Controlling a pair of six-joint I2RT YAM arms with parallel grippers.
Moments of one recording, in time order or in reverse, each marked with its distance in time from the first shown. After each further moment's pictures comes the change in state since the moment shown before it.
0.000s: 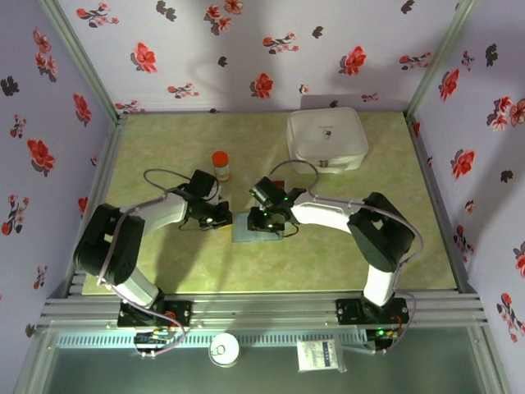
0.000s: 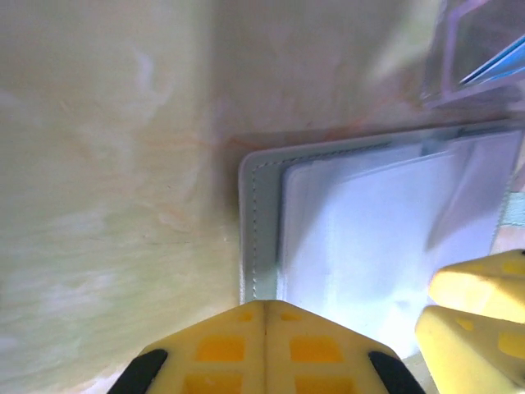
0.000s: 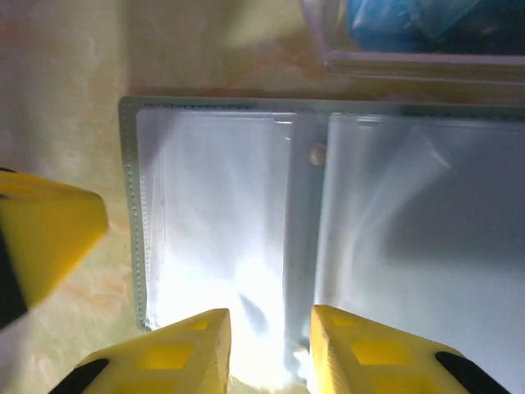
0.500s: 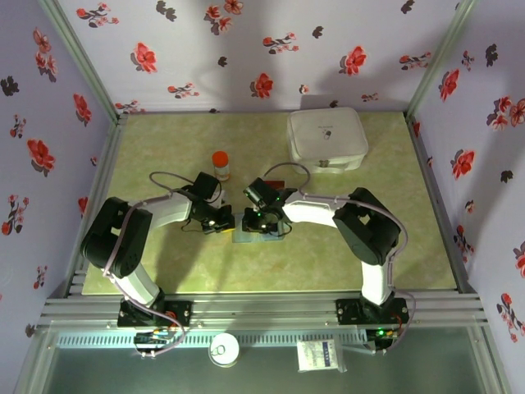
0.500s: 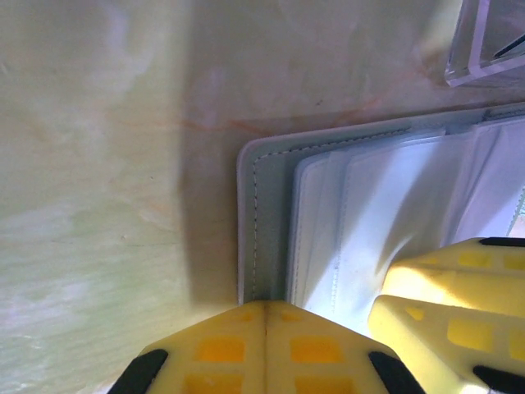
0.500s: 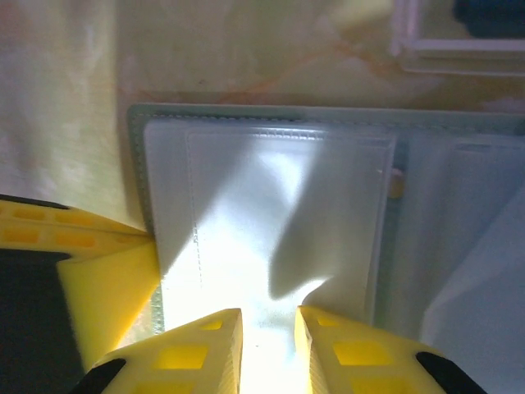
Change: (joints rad) left arm -0.011 0.085 0.002 0.011 0.056 0.000; right arm 0.014 0.123 0.063 0.033 -0.057 0.036
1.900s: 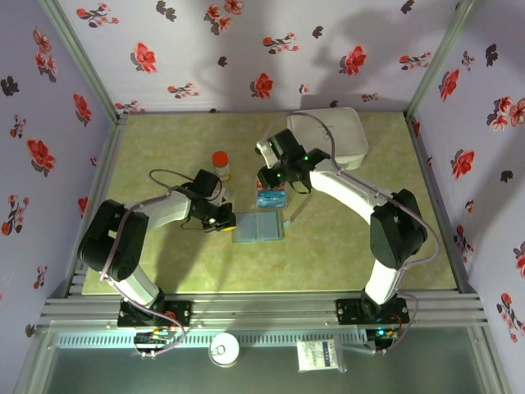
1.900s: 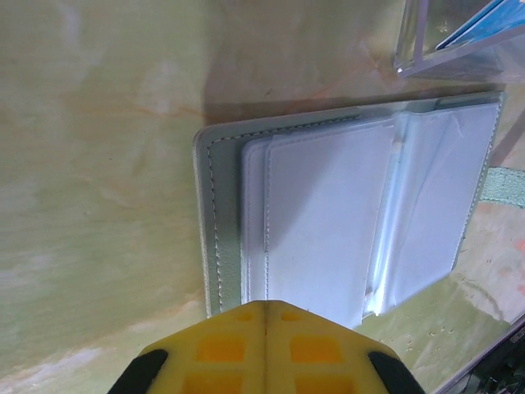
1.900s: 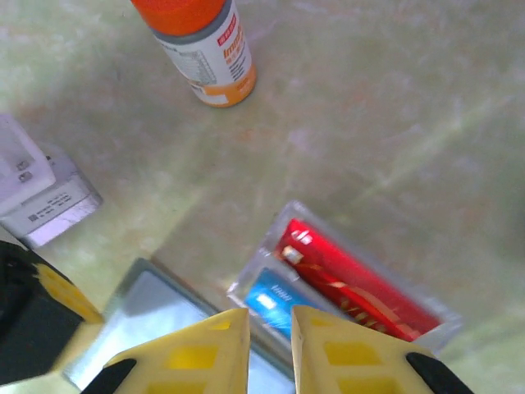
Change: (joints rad) left arm -0.007 -0.033 0.026 -0.048 0.018 -0.007; right arm -0.201 -0.152 0.225 -0.156 0.090 -0.684
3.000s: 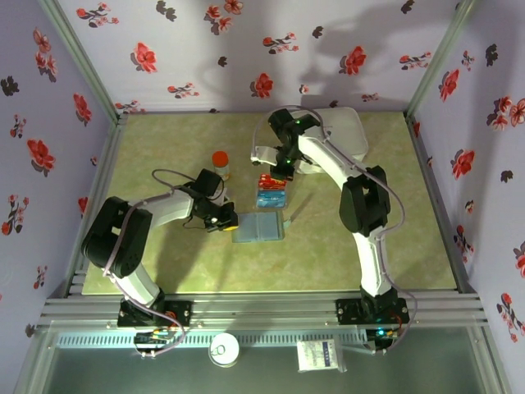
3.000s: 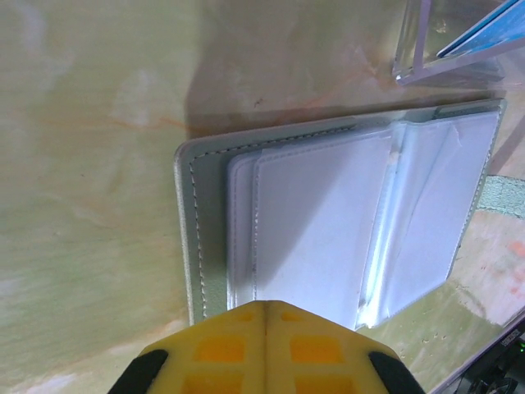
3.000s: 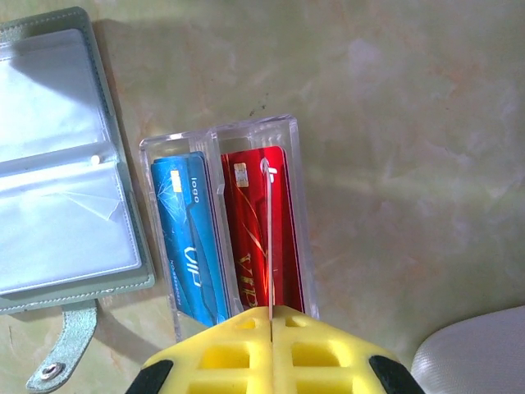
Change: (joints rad) left arm -0.006 0.033 0.019 0.009 0.015 -0.024; right arm -0.132 0.415 0.618 -0.651 -0.106 -1.069
